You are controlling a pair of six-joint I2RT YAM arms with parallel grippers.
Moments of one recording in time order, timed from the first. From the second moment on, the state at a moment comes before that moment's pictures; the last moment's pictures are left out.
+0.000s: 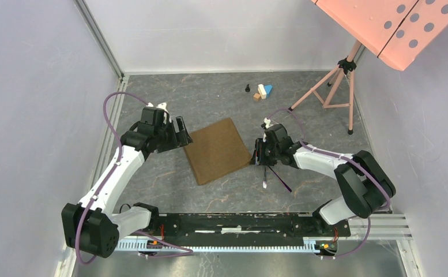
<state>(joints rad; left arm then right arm) -0.25 1.12 0.92 -0.67 0.12 -0.47 0.58 1.49 0.69 -0.11 -0.19 0.59</state>
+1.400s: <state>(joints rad) -0.25 1.12 0.86 -0.65 0.16 -0.44 0.56 1.57 0.73 -0.03 -0.15 0.60</state>
